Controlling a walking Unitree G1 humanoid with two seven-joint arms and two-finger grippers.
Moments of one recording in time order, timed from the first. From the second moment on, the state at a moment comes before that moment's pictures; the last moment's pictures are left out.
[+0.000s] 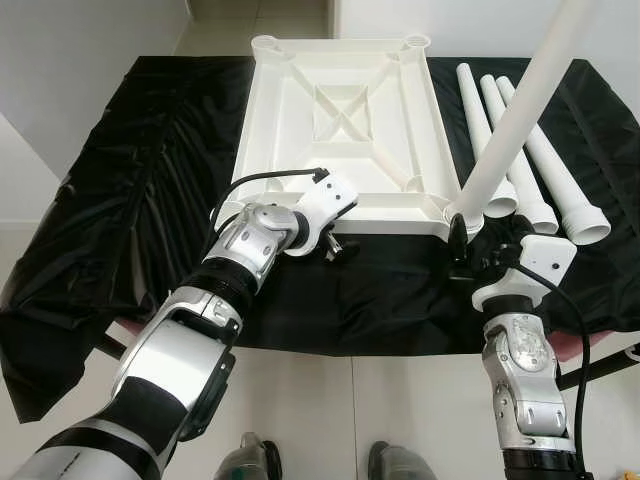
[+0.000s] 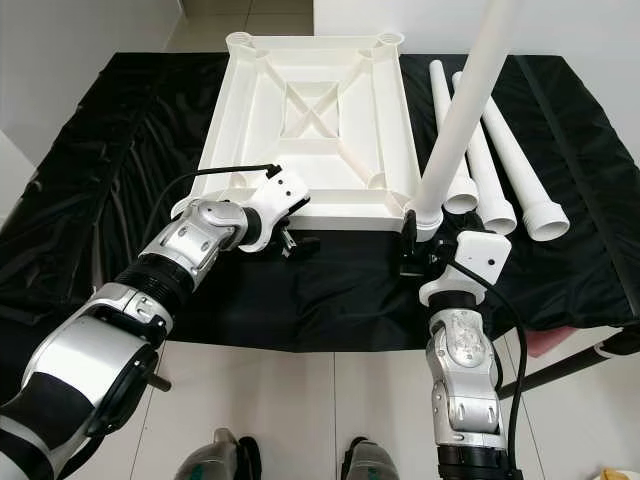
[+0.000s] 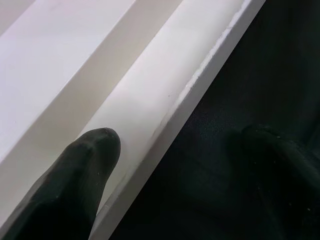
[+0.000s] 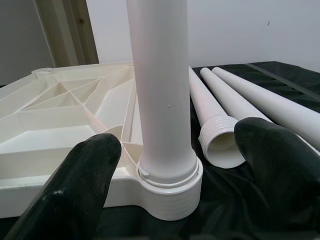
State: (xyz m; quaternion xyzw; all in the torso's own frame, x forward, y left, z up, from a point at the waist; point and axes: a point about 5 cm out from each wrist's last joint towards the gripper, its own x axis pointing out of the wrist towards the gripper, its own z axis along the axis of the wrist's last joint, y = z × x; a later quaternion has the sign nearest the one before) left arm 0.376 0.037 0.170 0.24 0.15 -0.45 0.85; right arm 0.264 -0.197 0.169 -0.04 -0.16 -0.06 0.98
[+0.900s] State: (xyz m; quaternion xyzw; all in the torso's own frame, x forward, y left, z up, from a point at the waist) left arm 0.378 0.028 0.166 0.24 0.16 -0.44 0.85; right arm 0.264 -0.203 0.174 -0.05 -0.17 -0.07 0.98
